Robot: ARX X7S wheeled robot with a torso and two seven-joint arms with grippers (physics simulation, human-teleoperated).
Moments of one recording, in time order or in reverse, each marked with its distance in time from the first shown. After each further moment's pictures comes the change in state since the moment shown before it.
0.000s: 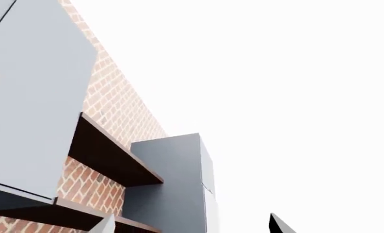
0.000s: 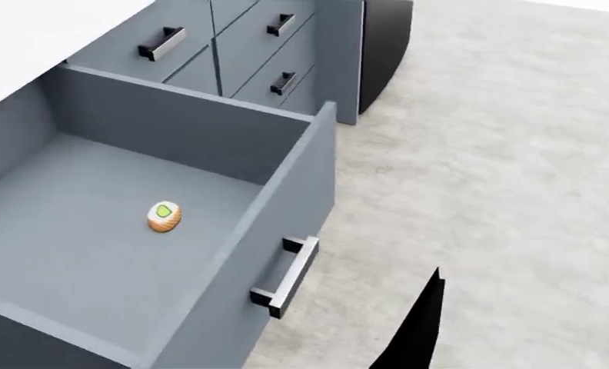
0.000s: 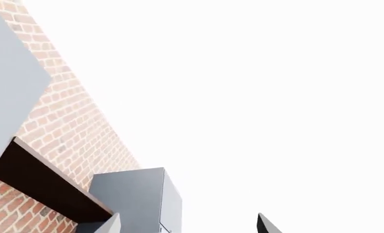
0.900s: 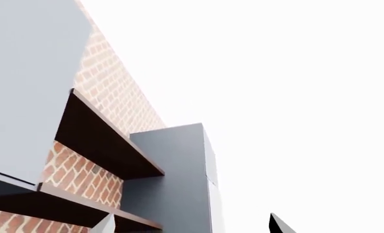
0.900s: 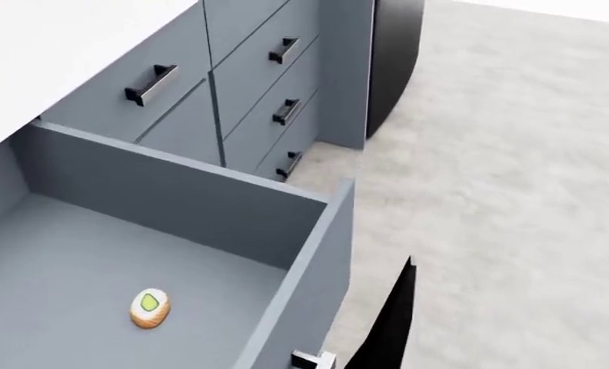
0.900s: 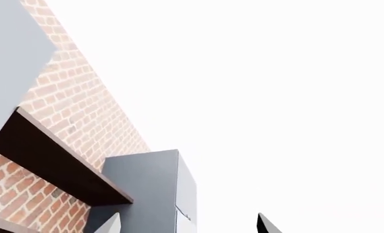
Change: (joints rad) left arm 0.147 0.153 -0.165 0.000 0.009 0.002 0.194; right arm 0.016 0.020 -0.024 -0.007 0.035 0.049 -0.014
